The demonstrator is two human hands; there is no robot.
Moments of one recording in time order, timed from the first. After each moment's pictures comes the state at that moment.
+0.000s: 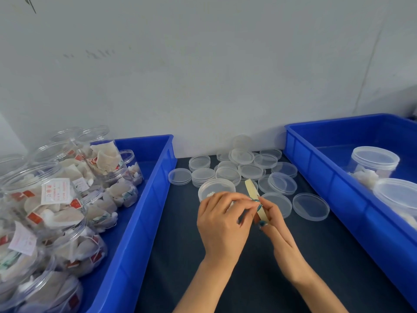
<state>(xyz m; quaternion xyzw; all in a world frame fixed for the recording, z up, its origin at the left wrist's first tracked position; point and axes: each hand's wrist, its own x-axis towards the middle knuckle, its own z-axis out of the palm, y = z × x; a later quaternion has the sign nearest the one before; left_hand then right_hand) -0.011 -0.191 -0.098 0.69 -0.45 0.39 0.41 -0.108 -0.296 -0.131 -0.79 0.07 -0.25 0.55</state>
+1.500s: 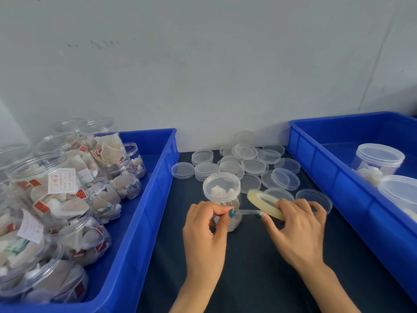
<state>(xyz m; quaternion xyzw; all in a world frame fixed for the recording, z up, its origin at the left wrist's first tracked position) -0.024 -0.135 -0.097 0.72 -0.36 0.19 0.57 -0.120 -0.293 -0.114 -0.87 0.31 -0.37 0.08</state>
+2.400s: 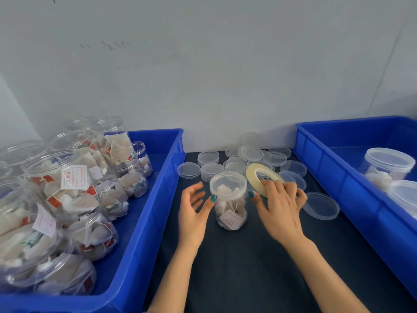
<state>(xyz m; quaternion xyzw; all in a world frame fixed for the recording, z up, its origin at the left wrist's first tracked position) 0.051 -0.142 -0.123 0.67 -0.23 -0.04 0.70 -0.065 -0.301 -0.111 -0.89 0.29 -0.34 0.09</state>
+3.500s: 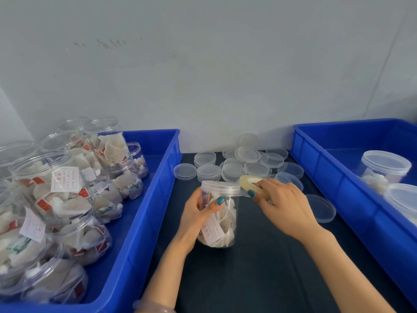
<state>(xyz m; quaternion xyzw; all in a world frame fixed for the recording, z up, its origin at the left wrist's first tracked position) 0.058 -0.147 -0.114 0.65 -0.31 -0.21 0.66 -0.082 -0.317 -0.067 -0.95 0.18 -0.24 0.09</state>
